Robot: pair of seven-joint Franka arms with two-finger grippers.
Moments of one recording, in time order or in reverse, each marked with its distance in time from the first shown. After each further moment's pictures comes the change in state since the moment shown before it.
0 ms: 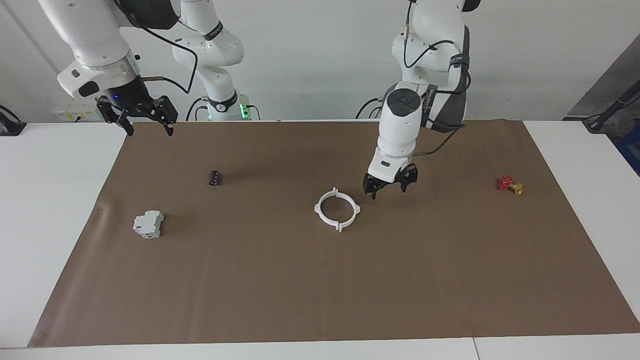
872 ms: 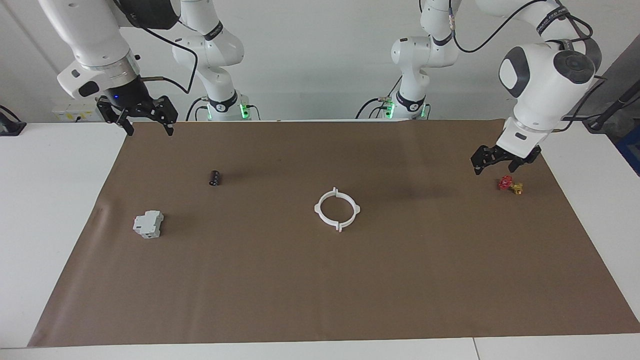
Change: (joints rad) left arm 0.430 -0.109 0.018 0.081 -0.034 -0.214 0.641; right arm 0.000 0.000 0.000 0.000 0.000 0.000 0.000
